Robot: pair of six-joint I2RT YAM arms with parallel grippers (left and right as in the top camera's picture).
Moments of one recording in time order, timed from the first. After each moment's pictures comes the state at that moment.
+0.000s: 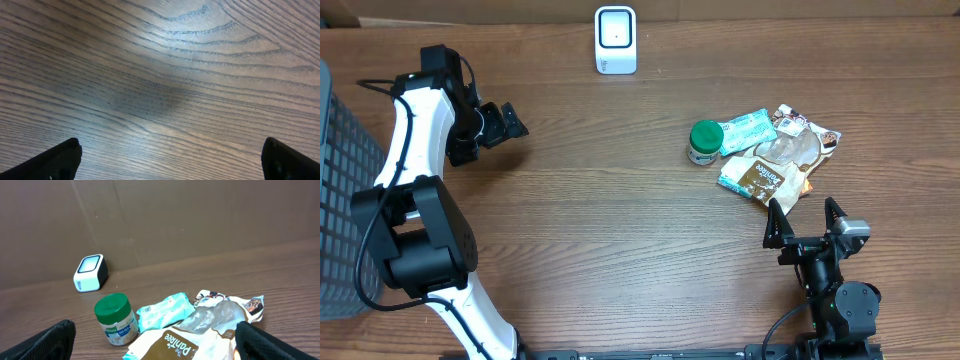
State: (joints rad) left arm 0.20 2.05 1.68 -1.07 0.14 -0.26; right arm 0.05 0.01 0.02 -0.03 -0.03 0.22
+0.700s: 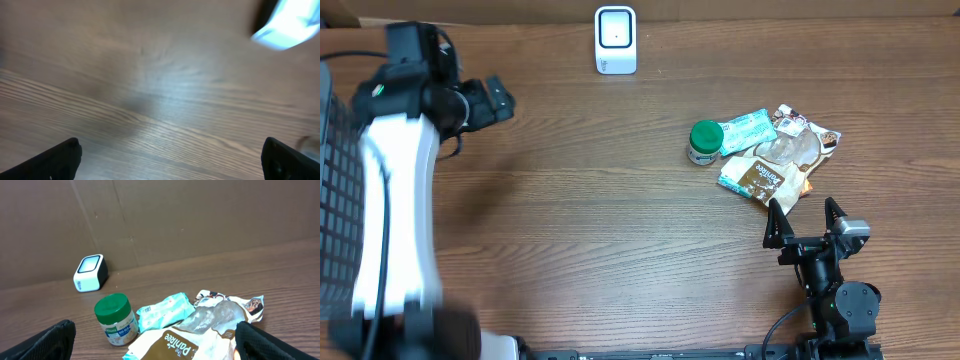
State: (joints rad) left arm 0.14 1.65 1.67 -1.09 0.06 -0.26; right arm 0.05 0.01 0.02 -0.03 -0.03 0.22
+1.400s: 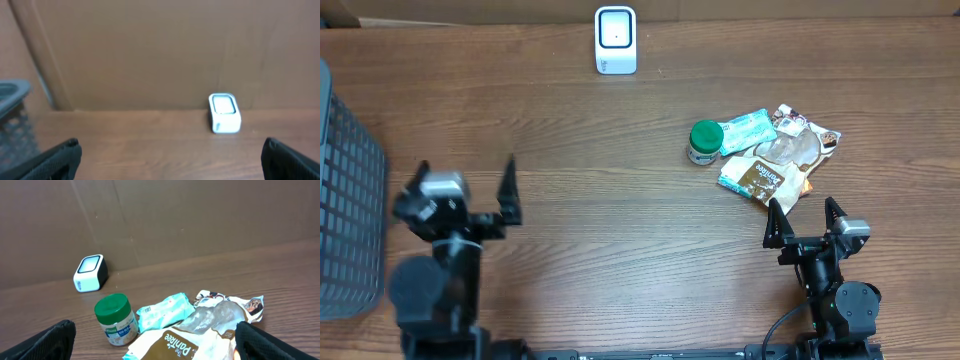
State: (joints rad) left arm 0.08 0.47 0.61 -0.19 0.02 0.03; right arm 0.05 0.01 0.02 -0.03 -0.03 0.22
